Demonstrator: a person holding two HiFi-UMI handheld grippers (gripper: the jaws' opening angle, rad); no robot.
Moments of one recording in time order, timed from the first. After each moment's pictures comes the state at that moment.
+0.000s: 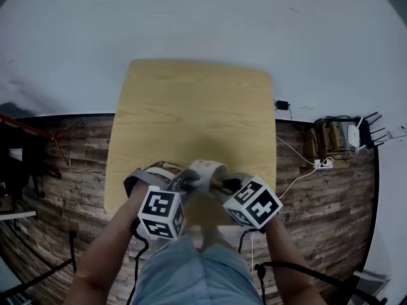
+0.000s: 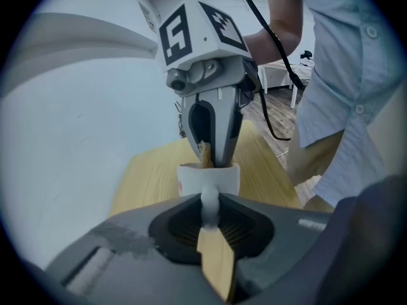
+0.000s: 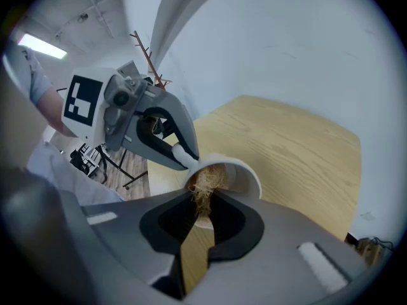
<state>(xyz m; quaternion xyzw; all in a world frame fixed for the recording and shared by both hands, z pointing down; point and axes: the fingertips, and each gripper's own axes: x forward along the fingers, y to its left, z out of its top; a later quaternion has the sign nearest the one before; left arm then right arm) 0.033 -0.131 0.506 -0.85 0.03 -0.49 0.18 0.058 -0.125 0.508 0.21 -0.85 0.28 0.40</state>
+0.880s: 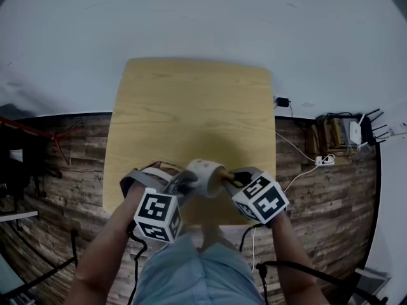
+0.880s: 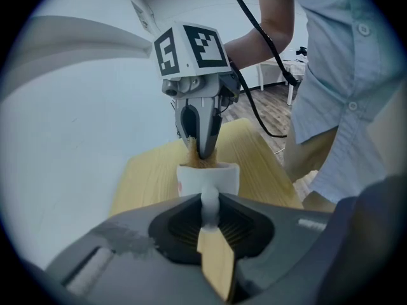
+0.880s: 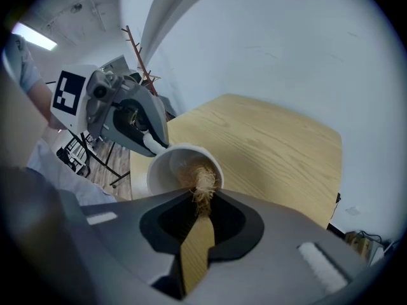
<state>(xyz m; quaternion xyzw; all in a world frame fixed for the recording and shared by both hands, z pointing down) 0.035 -0.131 0.502 -0.85 0.02 -0.50 0.19 0.100 -0.147 0.520 0.26 -0.83 0.26 0.42</state>
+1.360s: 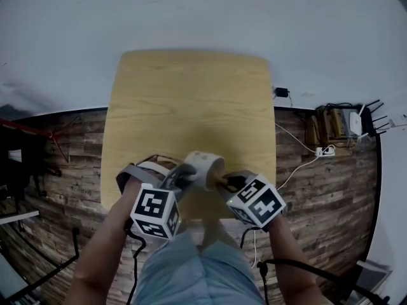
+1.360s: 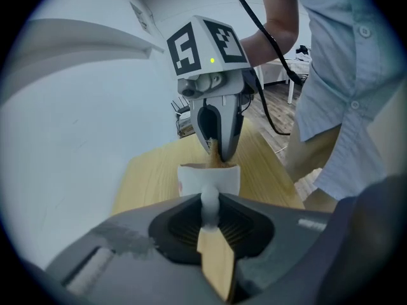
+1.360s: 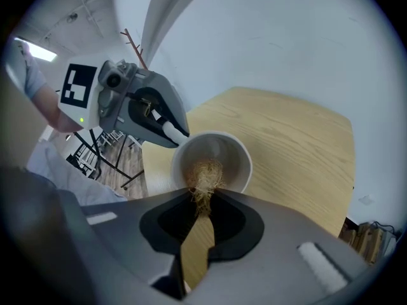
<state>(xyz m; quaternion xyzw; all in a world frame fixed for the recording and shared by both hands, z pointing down) 0.036 -0.133 0.501 -0.84 0.02 -0.50 0.20 0.085 -0.113 0.526 0.23 -0.83 0.30 0.41</state>
